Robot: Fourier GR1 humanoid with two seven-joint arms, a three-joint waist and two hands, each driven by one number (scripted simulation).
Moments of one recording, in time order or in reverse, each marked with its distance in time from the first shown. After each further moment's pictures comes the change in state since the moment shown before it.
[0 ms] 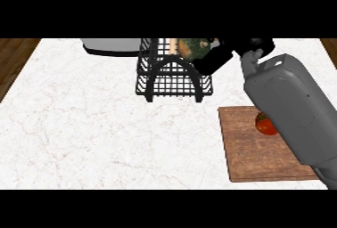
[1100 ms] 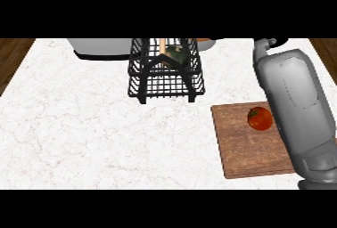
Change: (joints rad) left arm 0.007 0.012 -0.032 -0.003 0.086 0.060 -0.039; right arm 0.011 0.144 -0.357 0.142 -0.179 -0.339 -0.184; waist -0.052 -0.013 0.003
